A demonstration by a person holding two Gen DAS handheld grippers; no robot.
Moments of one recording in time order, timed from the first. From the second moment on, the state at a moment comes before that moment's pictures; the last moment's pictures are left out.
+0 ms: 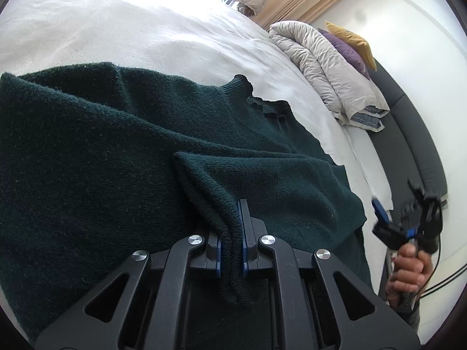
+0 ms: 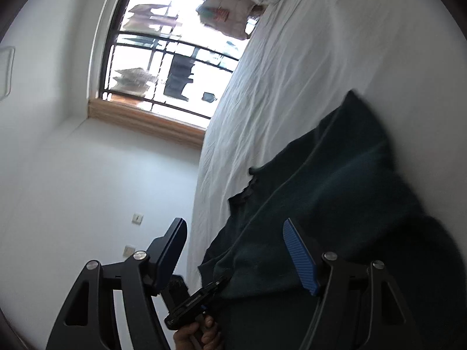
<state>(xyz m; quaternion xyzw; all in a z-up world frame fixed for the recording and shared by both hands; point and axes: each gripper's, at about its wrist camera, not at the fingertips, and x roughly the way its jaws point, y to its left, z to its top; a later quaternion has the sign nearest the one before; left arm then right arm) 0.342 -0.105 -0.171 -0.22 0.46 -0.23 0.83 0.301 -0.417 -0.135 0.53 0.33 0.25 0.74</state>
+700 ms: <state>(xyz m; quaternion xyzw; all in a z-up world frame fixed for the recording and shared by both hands) 0.306 -0.097 -0.095 -0.12 0.41 -0.12 0.90 0.321 -0.449 -0.152 0.48 0.32 0.17 0.80</state>
